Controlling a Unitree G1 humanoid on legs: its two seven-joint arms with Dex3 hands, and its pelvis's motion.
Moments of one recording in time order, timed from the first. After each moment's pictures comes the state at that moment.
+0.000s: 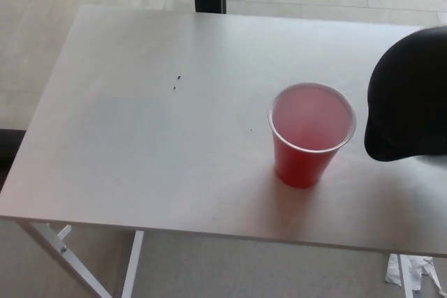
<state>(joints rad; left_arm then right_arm) -0.07 0.84 0.33 1.22 -0.12 -0.10 -0.25 -0.60 -0.76 -0.12 0.21 -0.18 0.06 0.32</state>
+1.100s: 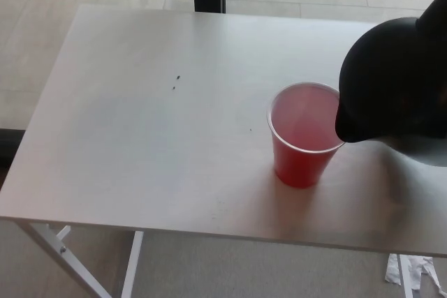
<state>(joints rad) -0.06 0.84 0.32 1.21 -0.12 -0.10 -0.25 -0.67 -0.67 -0.02 0.13 -0.32 0.36 0.26</state>
